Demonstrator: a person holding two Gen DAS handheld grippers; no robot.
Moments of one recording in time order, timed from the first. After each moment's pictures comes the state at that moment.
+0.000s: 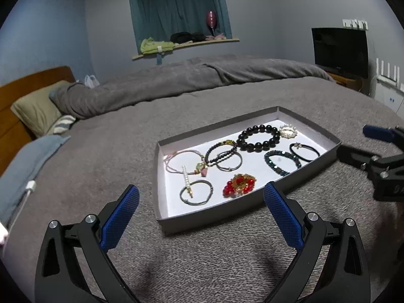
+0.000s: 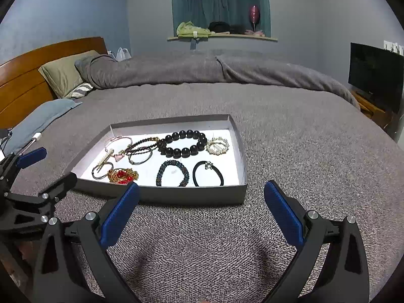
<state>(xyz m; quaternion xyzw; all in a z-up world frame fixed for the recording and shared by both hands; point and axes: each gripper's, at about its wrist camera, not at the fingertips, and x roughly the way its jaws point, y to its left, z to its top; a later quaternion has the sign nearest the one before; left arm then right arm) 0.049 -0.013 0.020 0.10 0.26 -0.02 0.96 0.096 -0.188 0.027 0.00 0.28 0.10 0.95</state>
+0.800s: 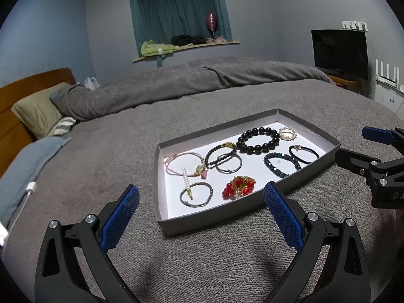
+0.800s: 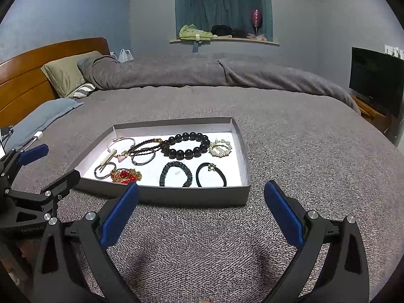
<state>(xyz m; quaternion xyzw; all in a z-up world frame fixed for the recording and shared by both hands) 0.049 -0.013 0.020 0.09 0.25 -0.02 0.96 0.094 -0.185 0.027 -0.01 0.28 0.11 0.95</state>
